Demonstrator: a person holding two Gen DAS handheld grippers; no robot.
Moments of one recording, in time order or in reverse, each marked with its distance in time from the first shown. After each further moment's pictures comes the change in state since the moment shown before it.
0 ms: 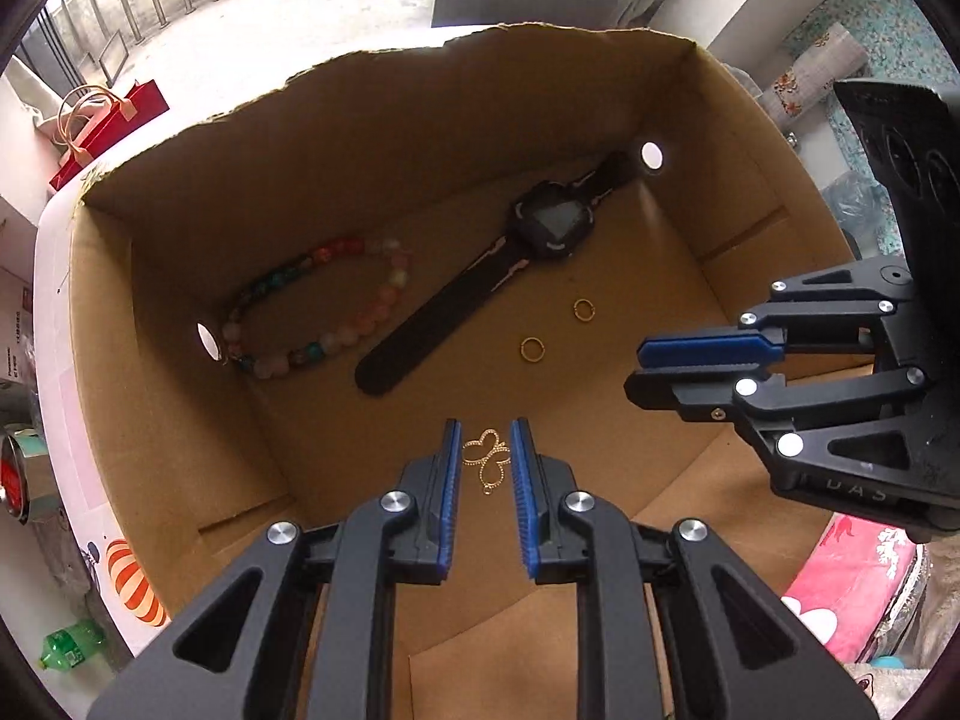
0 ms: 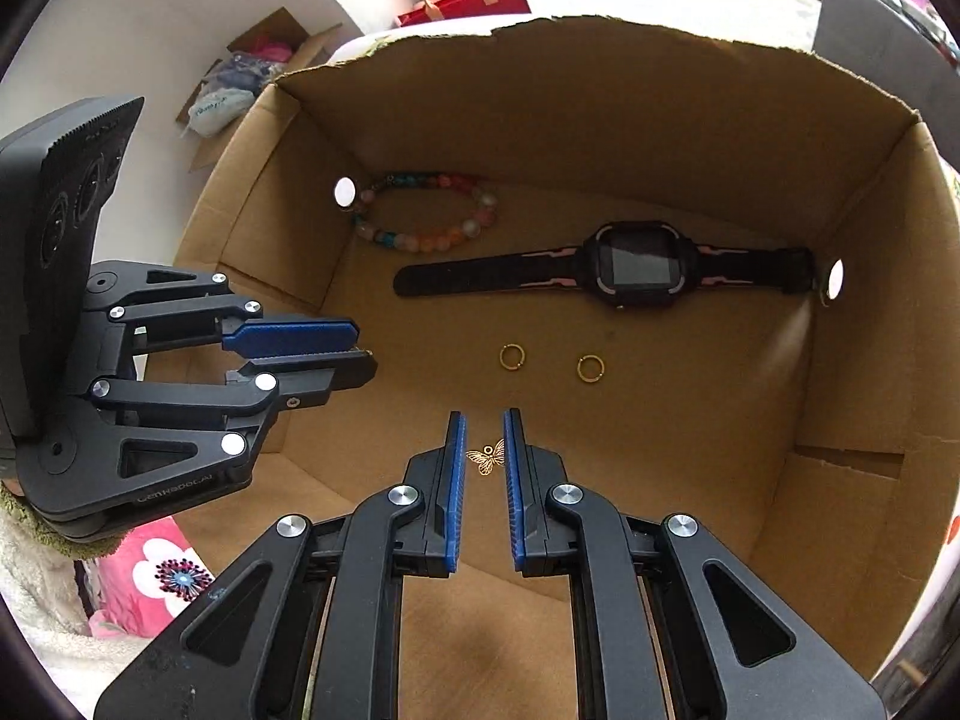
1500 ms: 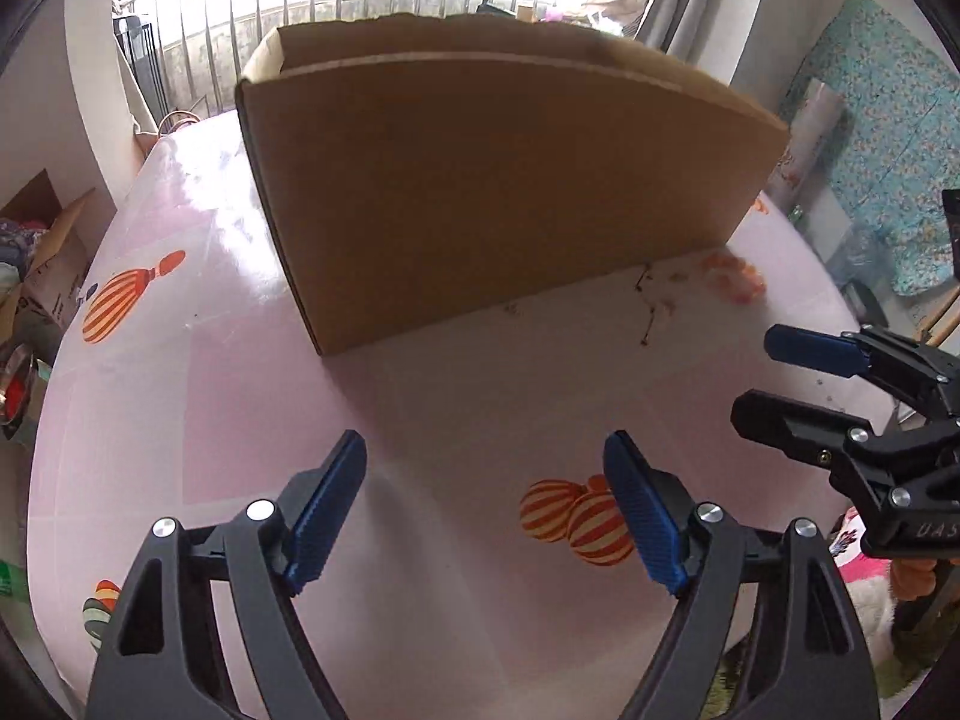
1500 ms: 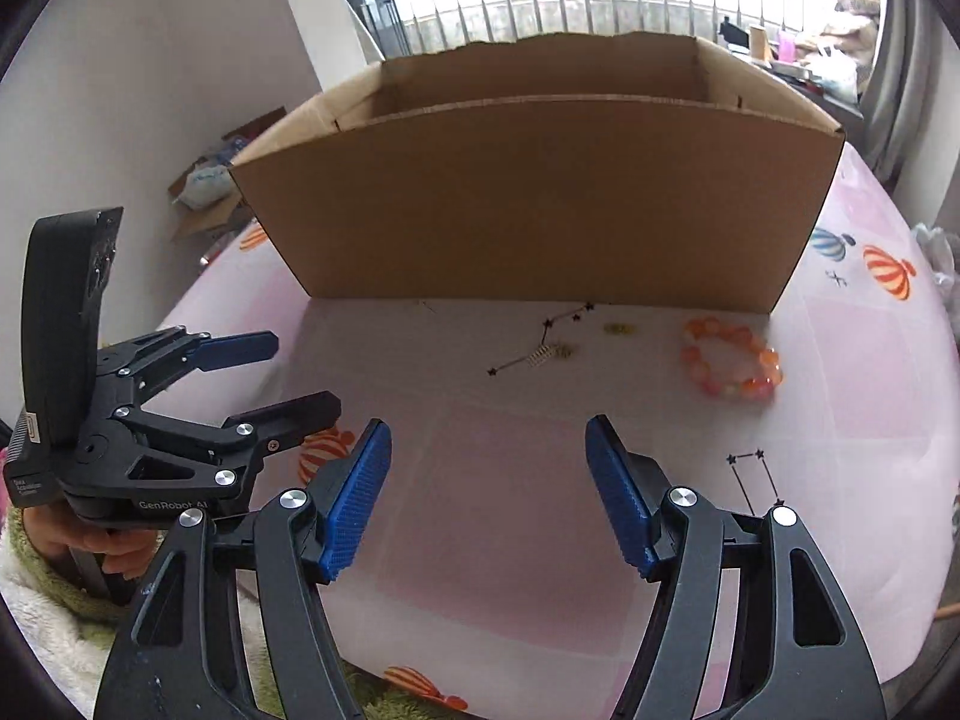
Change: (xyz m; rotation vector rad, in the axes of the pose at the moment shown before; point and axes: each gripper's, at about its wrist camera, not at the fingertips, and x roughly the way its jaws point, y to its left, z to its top) left arm 0.021 -0.044 -0.202 -0.036 -0.386 0.138; right arm 0.007 0.056 -0.208 0.049 -0.463 -0.211
